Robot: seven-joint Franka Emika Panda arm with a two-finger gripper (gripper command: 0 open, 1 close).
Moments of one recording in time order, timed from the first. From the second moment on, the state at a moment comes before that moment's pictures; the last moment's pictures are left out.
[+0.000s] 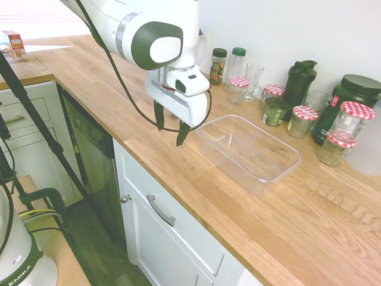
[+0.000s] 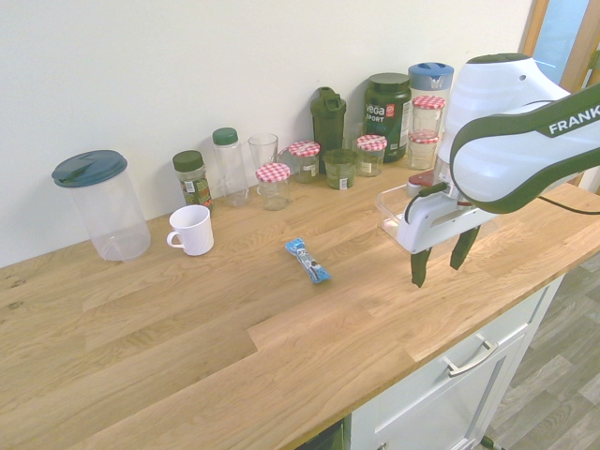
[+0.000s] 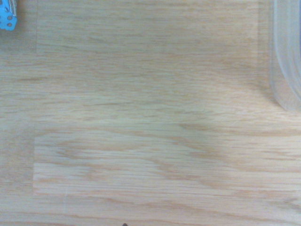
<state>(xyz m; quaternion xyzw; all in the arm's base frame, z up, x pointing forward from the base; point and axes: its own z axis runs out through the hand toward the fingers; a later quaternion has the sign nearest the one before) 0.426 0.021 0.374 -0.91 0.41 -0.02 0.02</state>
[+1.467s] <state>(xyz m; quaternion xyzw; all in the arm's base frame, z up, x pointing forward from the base) 0.577 0.156 0.395 -0.93 0.35 -0.04 -0.05</state>
